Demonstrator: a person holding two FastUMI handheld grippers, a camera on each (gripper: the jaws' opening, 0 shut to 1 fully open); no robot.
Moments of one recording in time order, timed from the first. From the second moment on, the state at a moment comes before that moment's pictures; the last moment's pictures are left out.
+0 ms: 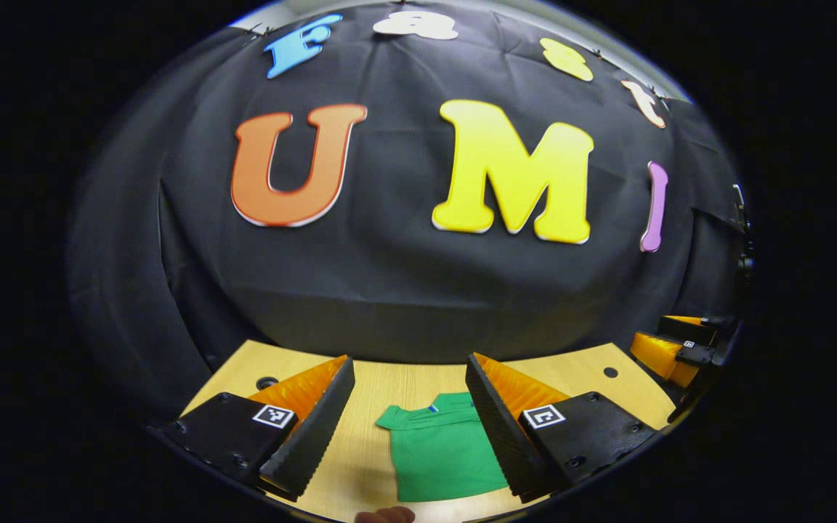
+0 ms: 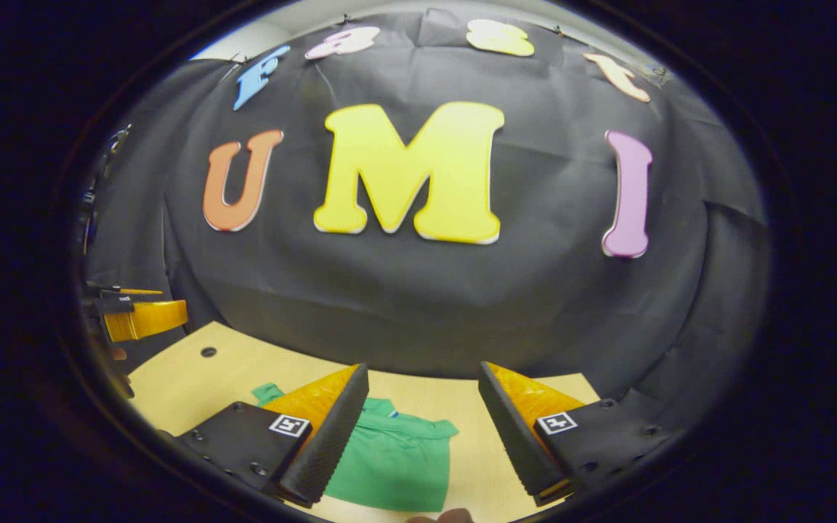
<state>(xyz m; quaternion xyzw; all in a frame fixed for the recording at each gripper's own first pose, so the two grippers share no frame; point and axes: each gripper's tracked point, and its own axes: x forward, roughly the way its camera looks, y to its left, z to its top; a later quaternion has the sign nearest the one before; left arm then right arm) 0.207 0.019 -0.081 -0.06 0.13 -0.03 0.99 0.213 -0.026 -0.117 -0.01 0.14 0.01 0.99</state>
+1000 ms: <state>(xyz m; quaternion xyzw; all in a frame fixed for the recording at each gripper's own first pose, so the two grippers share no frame) -0.002 -0.012 0.007 -0.04 0.03 -0.01 1.00 0.001 -0.005 -0.034 0.00 0.07 -0.02 1.00</state>
